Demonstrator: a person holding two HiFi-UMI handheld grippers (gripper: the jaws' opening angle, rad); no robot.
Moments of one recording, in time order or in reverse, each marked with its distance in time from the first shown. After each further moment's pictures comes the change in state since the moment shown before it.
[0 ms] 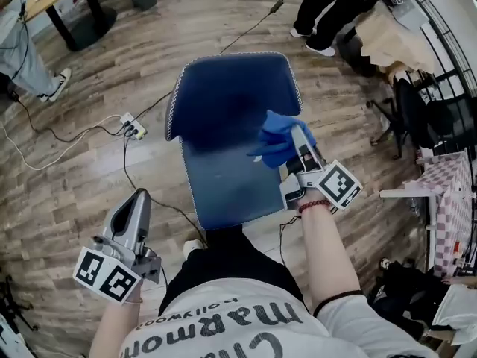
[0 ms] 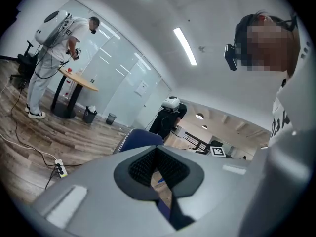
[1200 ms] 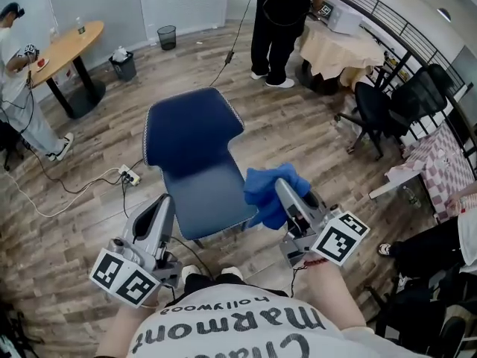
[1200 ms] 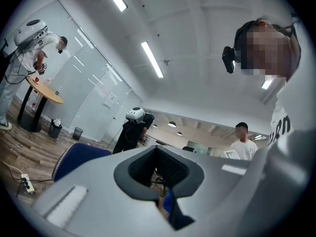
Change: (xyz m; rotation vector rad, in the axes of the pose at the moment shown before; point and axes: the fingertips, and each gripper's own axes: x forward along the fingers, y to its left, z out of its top) left arm -0.046 -0.279 0.010 0.152 -0.156 -0.296; right arm -0.296 0.140 0.074 -0.281 -0.049 0.231
